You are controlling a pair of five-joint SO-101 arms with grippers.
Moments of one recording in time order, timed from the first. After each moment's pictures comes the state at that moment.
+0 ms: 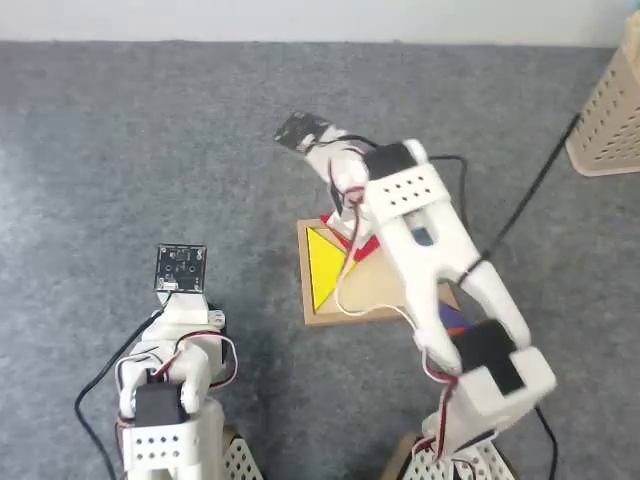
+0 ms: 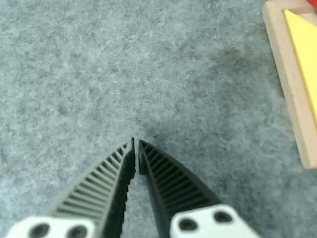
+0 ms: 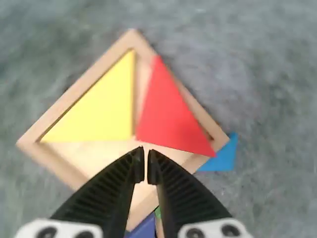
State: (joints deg) left arm -10.7 -103.3 97.2 71.5 -0.7; right arm -25.7 5.0 3.3 72.0 26.9
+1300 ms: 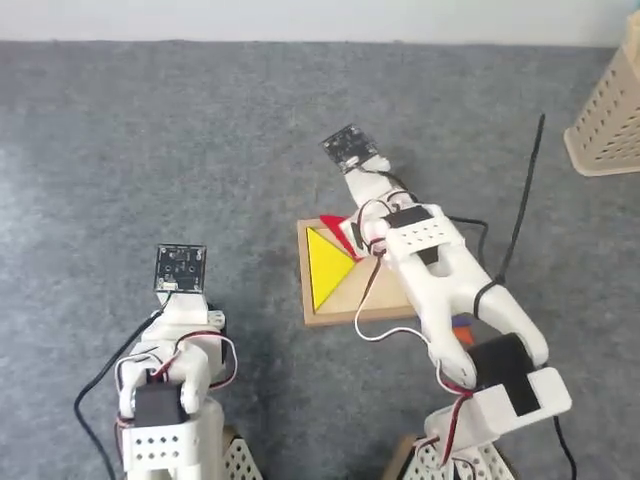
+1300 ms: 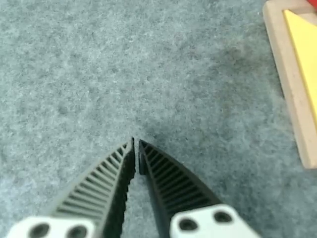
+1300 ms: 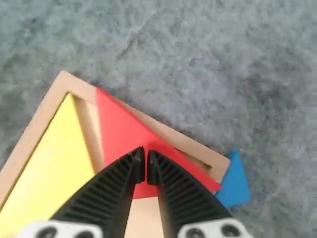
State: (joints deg) left arm -10.6 -103.3 97.2 71.5 -0.7; right arm -23.1 2.3 31.6 33.8 13.5
